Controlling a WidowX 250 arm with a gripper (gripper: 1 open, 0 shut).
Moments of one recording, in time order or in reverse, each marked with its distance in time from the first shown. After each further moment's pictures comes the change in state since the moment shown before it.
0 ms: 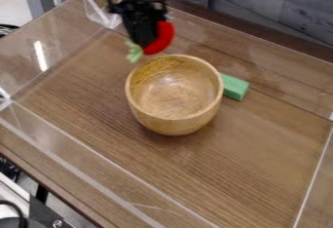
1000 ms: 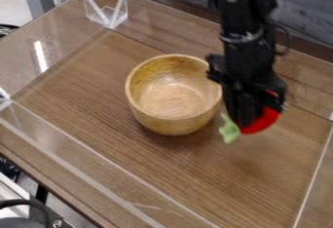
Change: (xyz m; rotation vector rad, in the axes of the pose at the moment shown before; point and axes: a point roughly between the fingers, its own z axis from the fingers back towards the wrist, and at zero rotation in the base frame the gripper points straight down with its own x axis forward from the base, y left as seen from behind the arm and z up) arm -0.026 -0.152 -0.061 -0.039 0.050 -0.217
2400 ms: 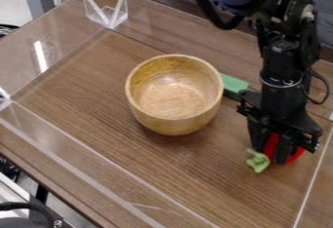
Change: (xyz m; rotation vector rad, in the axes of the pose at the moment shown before) arm 0.015 -0.022 -0.047 0.033 0.047 0.000
